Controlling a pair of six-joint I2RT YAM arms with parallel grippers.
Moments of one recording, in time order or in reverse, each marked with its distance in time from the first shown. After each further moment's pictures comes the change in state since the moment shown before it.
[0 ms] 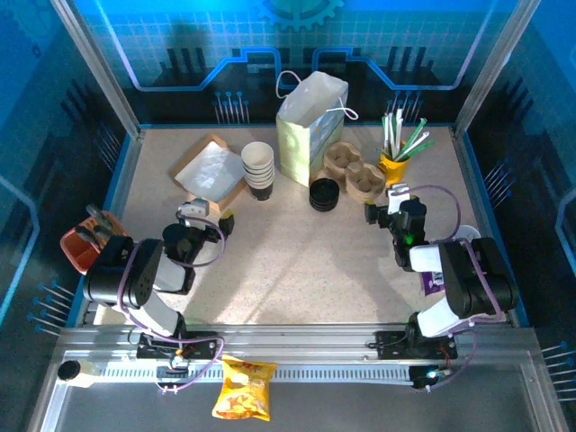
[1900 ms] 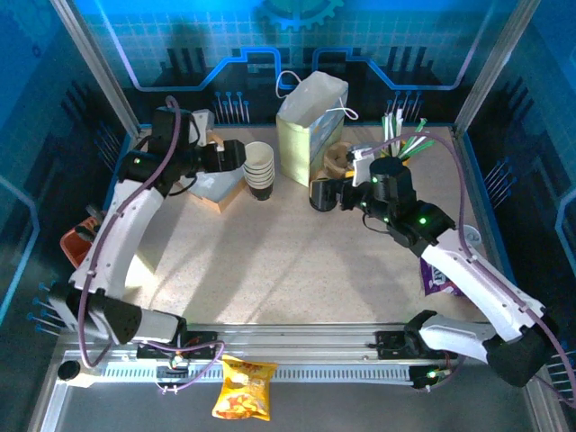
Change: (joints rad) left arm -0.154 -0.192 1.418 -2.163 0.042 -0.298; right arm 0.517 -0.404 0.732 -1.181 -0.097 0.403
